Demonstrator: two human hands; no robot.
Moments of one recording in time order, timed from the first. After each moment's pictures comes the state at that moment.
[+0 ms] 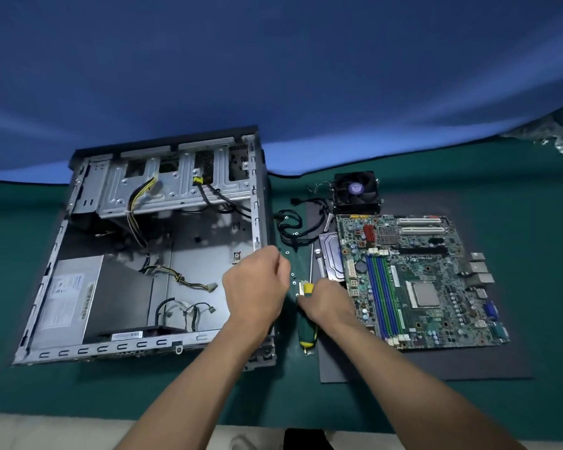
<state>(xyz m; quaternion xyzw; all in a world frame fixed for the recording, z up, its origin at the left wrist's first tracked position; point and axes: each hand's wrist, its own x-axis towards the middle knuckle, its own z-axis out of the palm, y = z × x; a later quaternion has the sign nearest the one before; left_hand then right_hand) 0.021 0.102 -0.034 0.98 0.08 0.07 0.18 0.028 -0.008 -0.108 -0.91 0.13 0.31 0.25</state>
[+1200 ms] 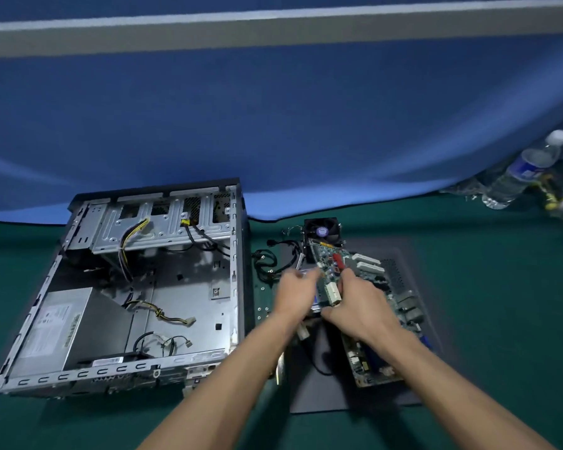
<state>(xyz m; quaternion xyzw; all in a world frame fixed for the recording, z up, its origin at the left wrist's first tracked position) 0.044 0.014 -0.001 0.75 0.23 -0.21 0.58 0.024 -0.102 0.001 -0.97 0.03 0.14 0.20</state>
